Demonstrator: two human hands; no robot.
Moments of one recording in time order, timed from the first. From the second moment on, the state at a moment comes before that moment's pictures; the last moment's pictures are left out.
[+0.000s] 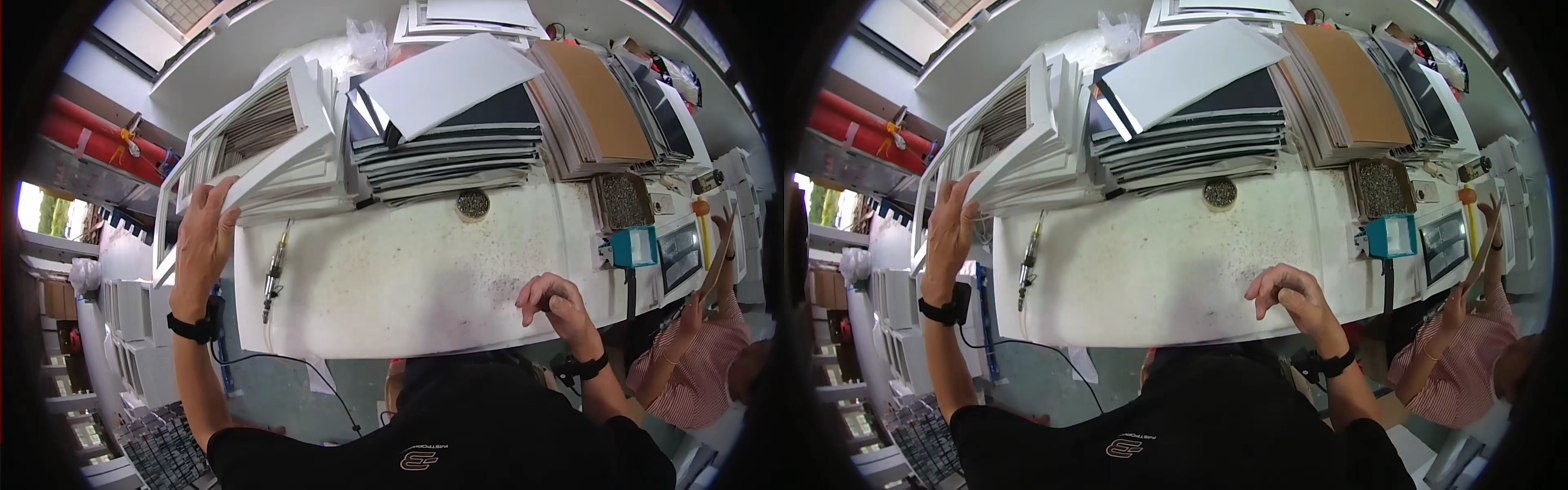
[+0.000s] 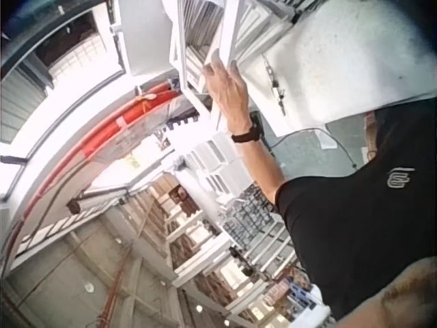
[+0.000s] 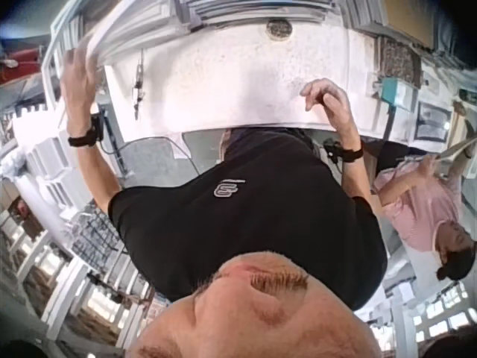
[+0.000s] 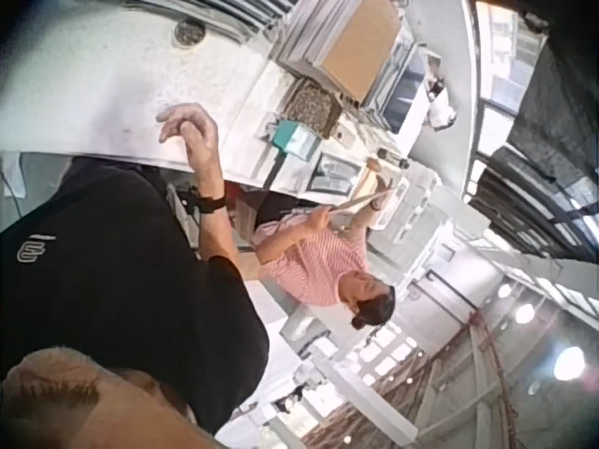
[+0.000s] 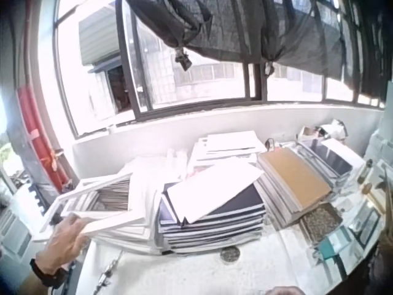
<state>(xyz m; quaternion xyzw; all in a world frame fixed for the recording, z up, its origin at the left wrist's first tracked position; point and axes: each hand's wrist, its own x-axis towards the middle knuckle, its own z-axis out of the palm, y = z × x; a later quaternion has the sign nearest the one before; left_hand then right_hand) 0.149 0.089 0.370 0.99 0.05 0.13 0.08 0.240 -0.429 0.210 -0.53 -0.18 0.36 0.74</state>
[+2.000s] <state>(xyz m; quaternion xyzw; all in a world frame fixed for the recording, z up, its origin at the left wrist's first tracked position) 0.472 -0.052 0.241 0.96 -0.10 0.17 0.18 0.527 -0.383 0.225 -0.74 -0.08 0.00 0.67</state>
